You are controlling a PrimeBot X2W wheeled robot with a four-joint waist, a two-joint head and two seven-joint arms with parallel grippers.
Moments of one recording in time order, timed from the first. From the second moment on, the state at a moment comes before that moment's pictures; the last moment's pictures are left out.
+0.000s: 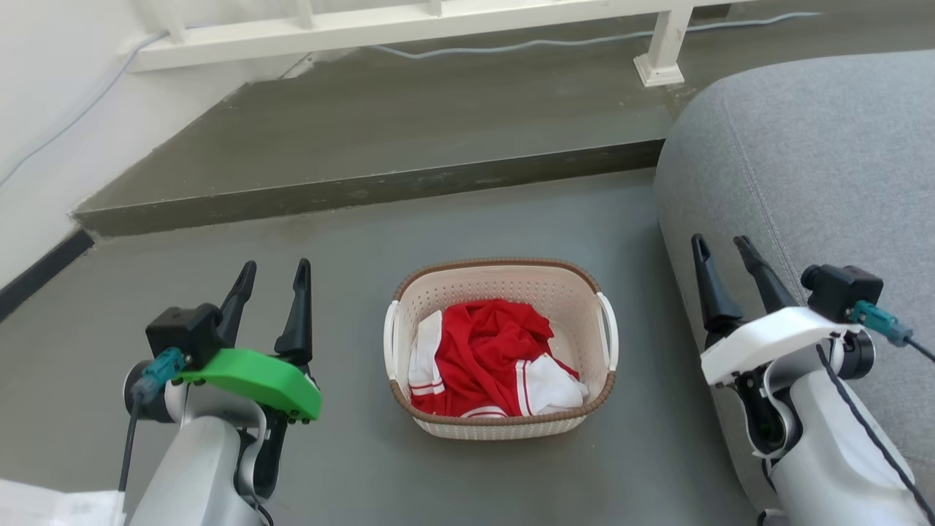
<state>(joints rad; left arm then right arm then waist) -0.31 0.07 -0.27 0.43 -0.47 -0.08 -0.26 -0.29 -0.11 0.18 0.52 0.45 0.11 -0.25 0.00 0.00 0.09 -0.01</state>
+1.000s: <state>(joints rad) -0.11 0.05 -0.18 0.20 -0.31 -0.07 -0.26 -0.09 -0.07 0.11 0.24 0.30 0.11 -0.25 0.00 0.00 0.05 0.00</state>
